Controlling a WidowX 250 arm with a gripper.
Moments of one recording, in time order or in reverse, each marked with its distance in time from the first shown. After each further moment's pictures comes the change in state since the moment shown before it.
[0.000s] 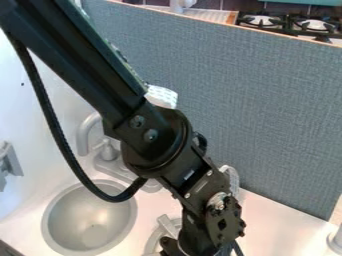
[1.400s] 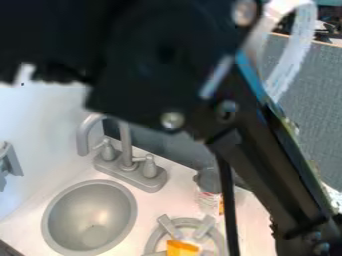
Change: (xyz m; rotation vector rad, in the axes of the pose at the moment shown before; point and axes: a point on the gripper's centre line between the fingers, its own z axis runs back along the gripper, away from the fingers) arm 0.007 -0.118 -0.038 -0.030 0.126 -0.294
